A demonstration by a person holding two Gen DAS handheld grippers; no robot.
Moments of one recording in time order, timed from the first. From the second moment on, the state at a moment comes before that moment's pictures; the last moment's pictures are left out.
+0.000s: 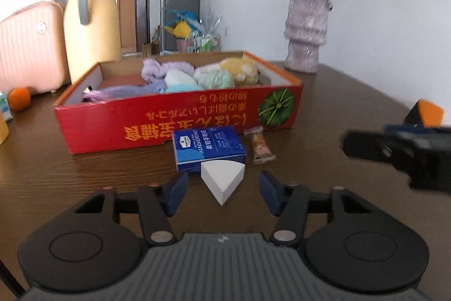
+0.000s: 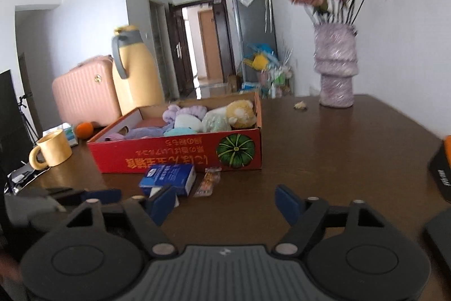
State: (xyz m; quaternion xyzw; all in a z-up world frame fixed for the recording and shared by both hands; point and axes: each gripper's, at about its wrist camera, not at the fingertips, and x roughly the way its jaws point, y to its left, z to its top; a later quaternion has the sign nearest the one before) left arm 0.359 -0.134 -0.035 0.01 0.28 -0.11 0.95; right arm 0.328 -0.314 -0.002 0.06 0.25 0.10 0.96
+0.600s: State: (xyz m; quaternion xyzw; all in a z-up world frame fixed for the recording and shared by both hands) left arm 0.383 -0.120 -0.042 -0.04 0.32 -0.14 0.94; right arm 0.448 -0.262 -0.054 0.02 0.33 0.12 0.94
